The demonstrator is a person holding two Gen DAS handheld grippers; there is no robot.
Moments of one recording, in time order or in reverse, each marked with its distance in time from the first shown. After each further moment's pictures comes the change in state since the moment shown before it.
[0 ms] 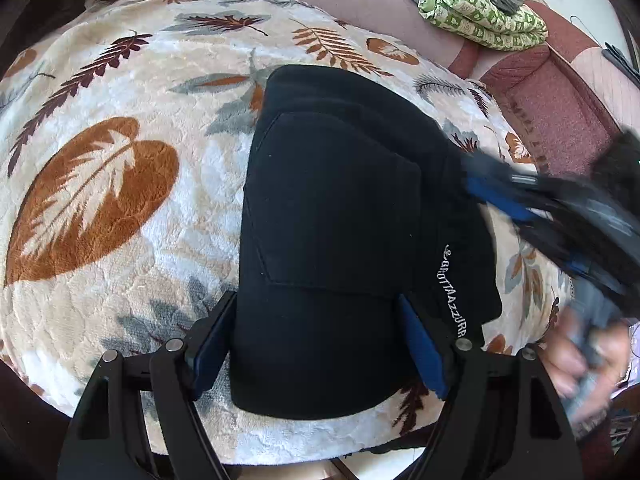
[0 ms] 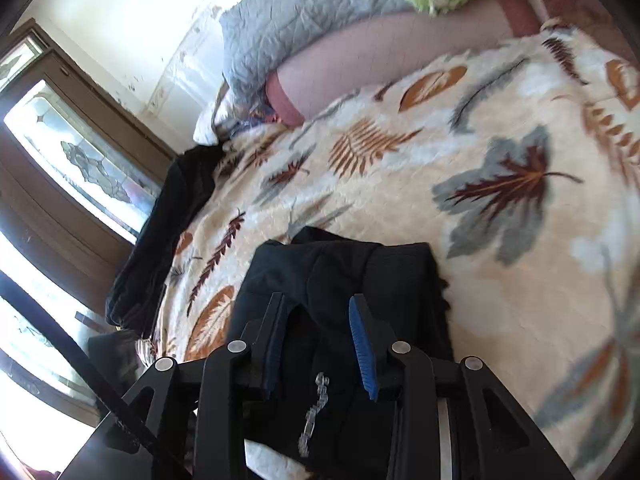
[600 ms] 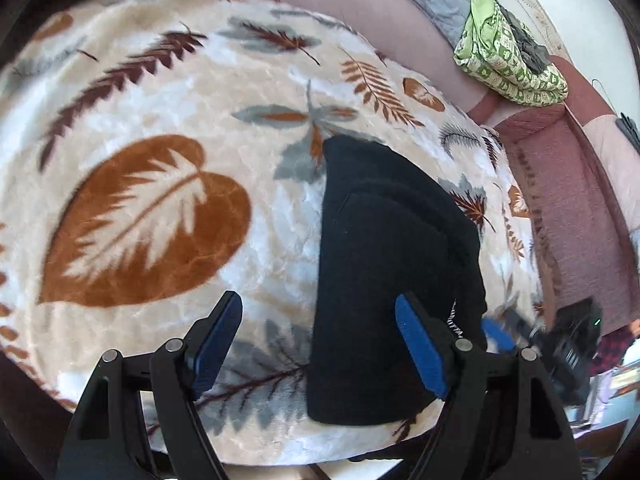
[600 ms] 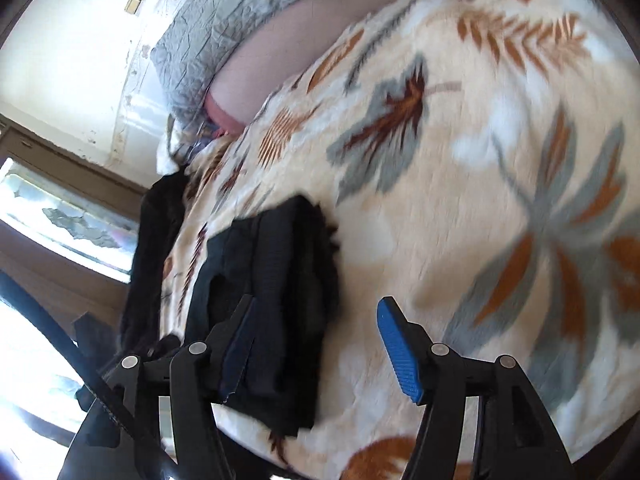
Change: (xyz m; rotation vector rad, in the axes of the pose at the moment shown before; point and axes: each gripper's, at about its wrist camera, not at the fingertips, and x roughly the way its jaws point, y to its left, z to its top) left arm -0.024 0.055 0.034 -0.152 -0.023 -0.069; right arm -0.042 -0.078 -0.044 0.273 0.017 0.025
